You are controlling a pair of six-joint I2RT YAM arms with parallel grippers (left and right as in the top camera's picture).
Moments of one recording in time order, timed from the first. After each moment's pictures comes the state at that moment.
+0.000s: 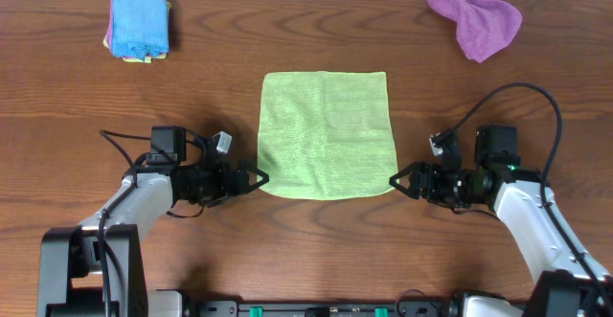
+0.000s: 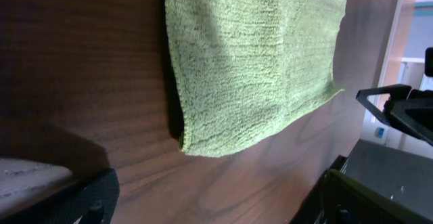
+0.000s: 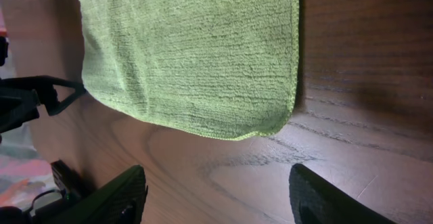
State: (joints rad) left arm 0.02 1.55 0.60 -0.37 0.86 -0.20; right arm -0.11 1.39 0.67 -0.64 -0.70 0.09
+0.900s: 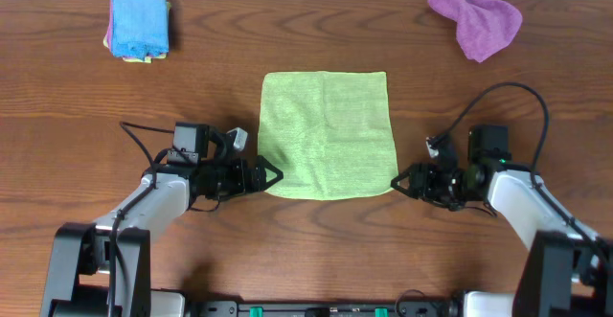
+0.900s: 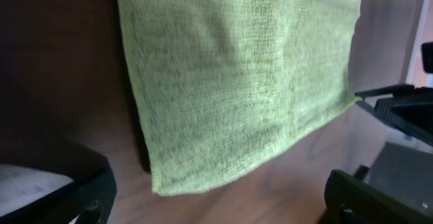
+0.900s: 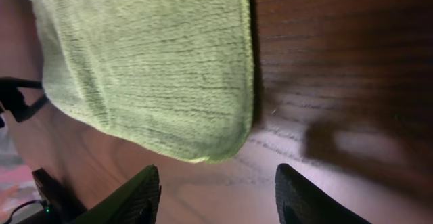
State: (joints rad) left arm -0.11 1.55 0.60 -0.23 0.75 -0.33; right arm -0.11 1.54 0.66 -0.55 -0.66 0.10
